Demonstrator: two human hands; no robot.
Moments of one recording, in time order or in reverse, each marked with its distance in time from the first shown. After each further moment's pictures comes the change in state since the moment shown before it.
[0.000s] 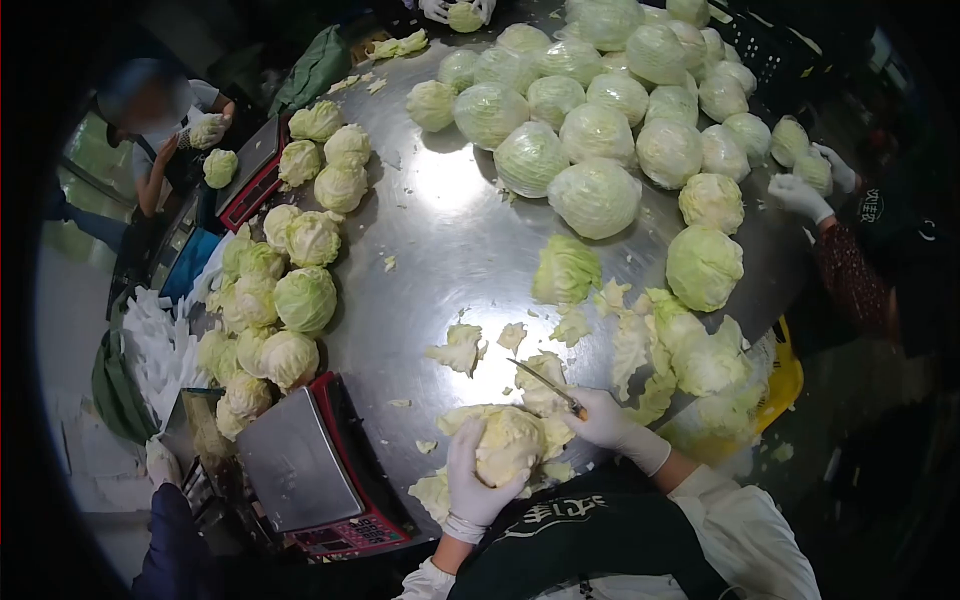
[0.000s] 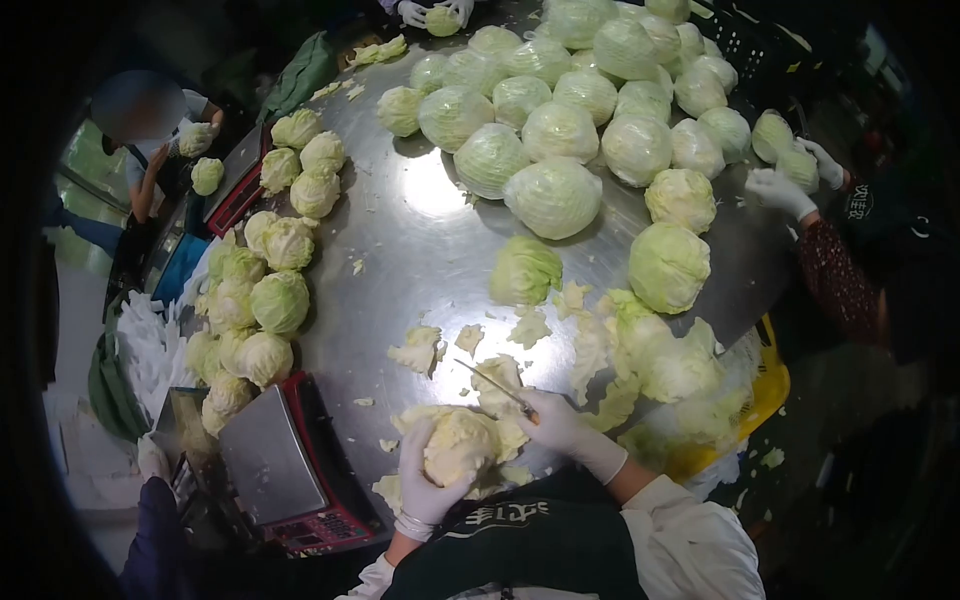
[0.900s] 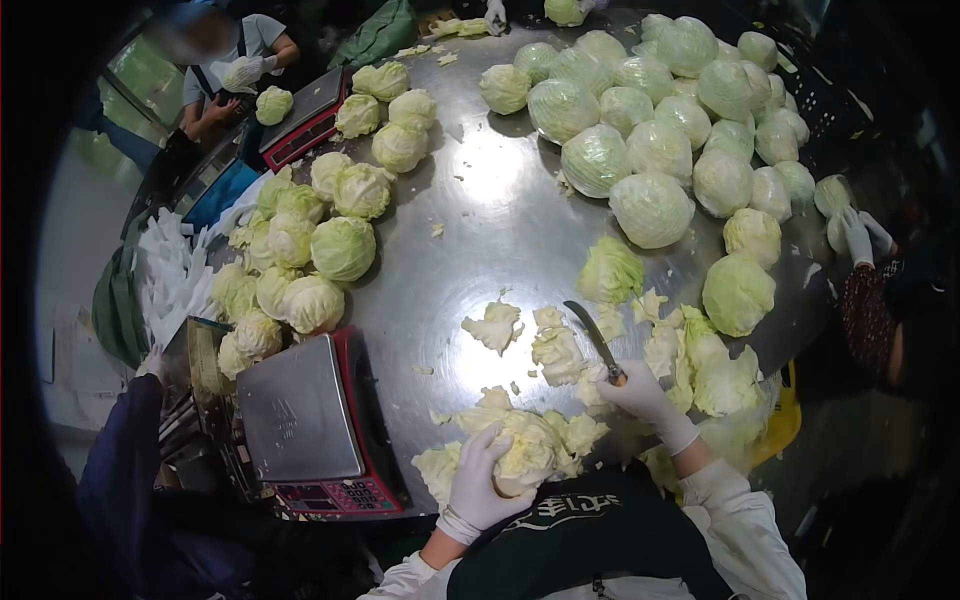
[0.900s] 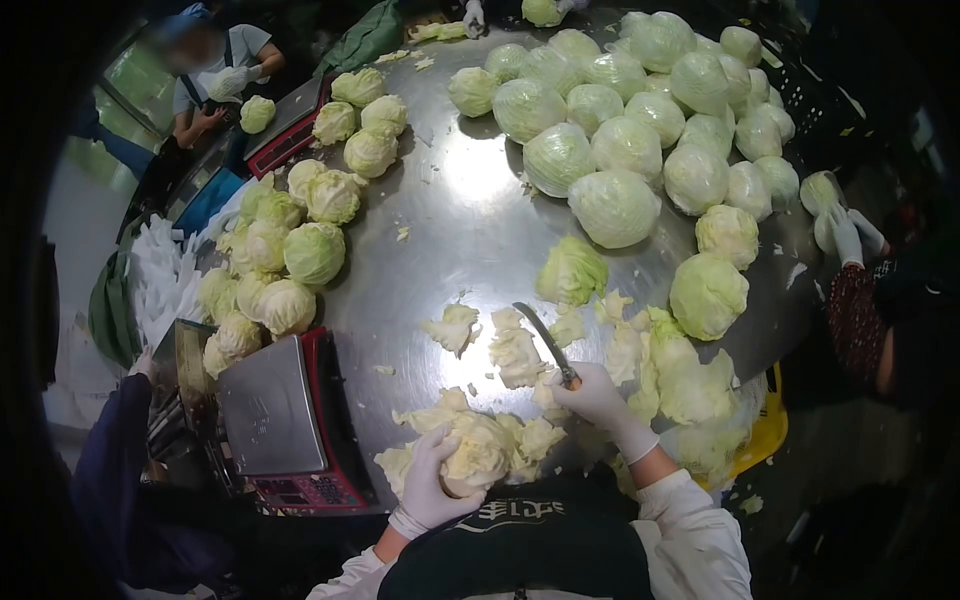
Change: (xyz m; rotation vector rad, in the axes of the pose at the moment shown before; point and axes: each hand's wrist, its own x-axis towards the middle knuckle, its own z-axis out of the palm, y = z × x) left_hand -0.032 0.000 -0.024 0.000 -0.071 0.069; right_hand 0.039 -0.040 -0.045 0.234 -0.170 0.519
